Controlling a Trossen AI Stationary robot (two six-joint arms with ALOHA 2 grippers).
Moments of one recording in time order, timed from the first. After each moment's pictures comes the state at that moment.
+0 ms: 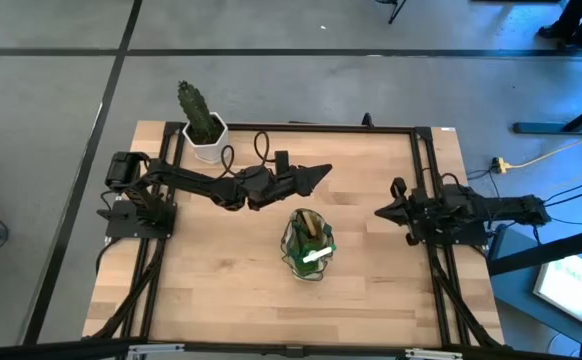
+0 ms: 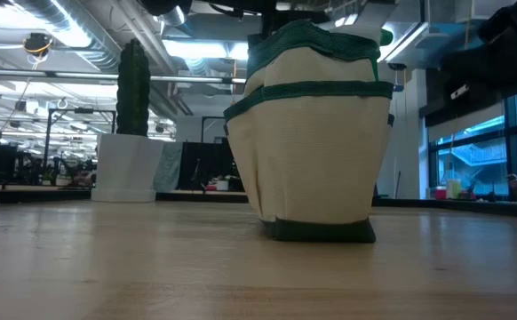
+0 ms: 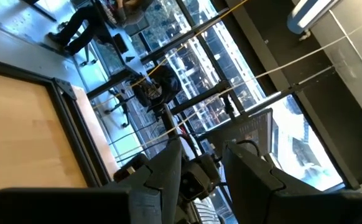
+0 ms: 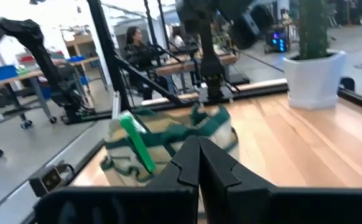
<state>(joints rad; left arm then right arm) -0.02 1.70 1.13 0.73 -0.48 -1.04 0.09 0.00 0.04 -0.01 -0.06 0.21</state>
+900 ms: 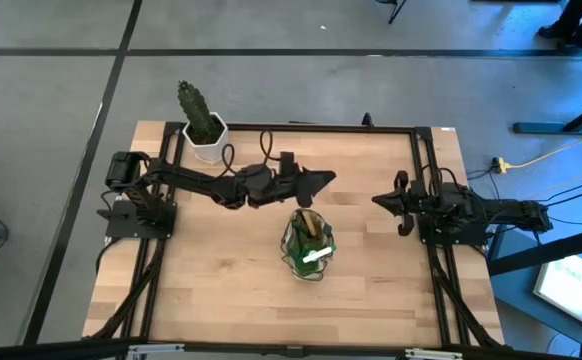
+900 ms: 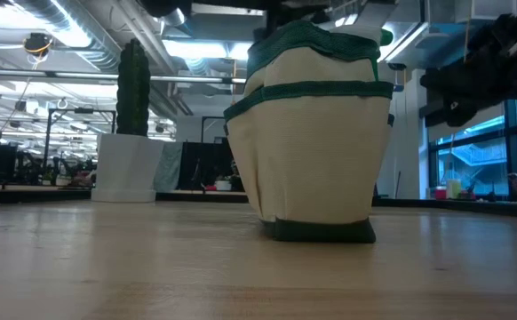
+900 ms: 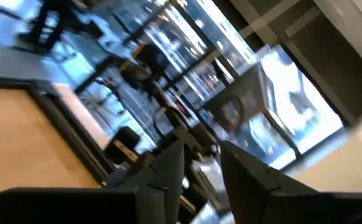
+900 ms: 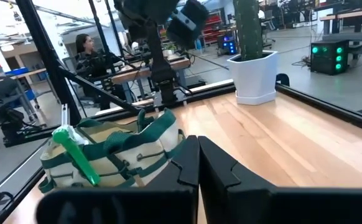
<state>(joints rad) -0.01 1.70 1.13 0.71 -0.33 -0.86 0.01 0.00 0.03 -0.02 0.08 0.24</state>
